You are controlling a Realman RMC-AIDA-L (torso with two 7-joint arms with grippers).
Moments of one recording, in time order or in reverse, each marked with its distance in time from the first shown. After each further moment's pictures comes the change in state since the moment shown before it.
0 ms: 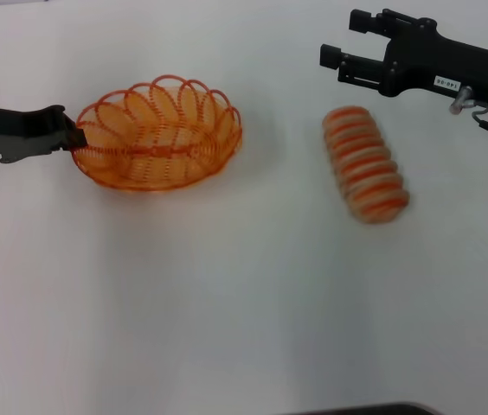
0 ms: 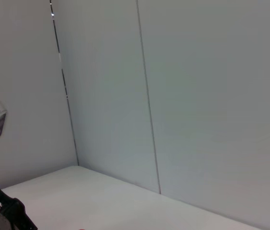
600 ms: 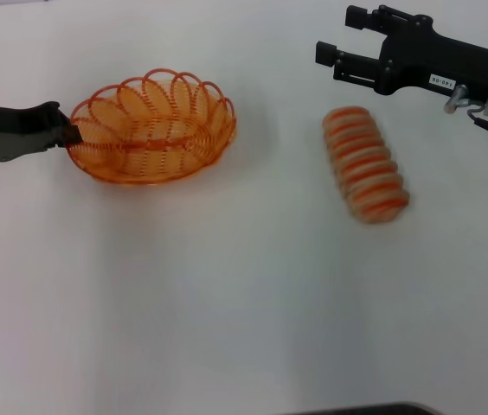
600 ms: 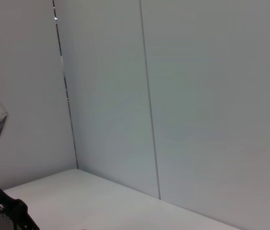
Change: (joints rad) left arm 0.016 -0.001 0.020 0.003 -0.007 -0.045 -0.034; right arm 0.008 0.000 -0.004 0.022 0.020 0.007 -0.039
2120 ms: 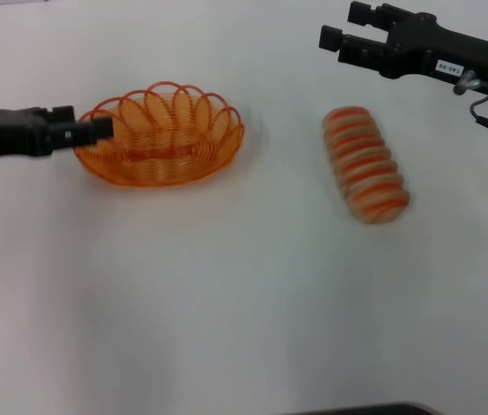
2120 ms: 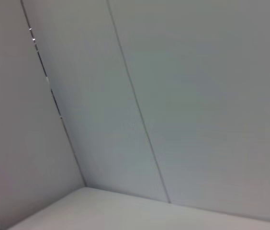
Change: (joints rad) left arm 0.163 0.007 -0.147 0.068 -0.432 0.304 0.833; right arm 0.002 -0.010 -0.011 -0.019 0.011 -0.015 0.232
